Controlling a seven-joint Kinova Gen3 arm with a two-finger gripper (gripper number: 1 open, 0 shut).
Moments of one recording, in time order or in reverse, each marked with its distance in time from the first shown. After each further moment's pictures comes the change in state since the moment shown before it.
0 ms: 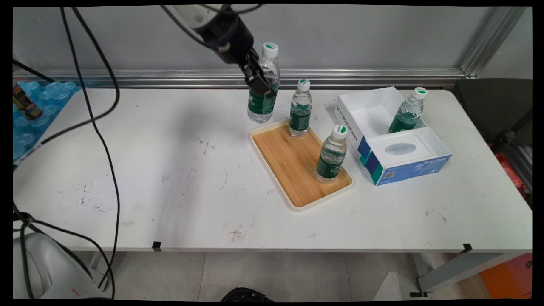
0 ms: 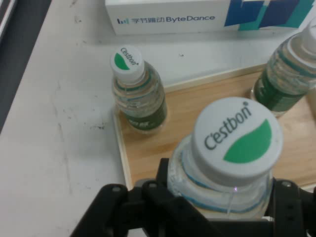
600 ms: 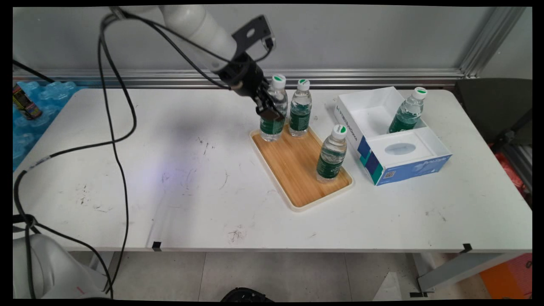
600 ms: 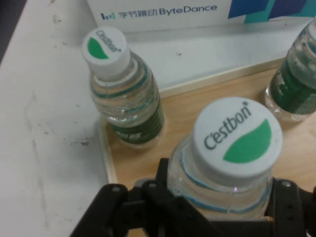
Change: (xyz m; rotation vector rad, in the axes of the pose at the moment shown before) arm -0.033 -0.001 0.081 -0.016 0.055 0.035
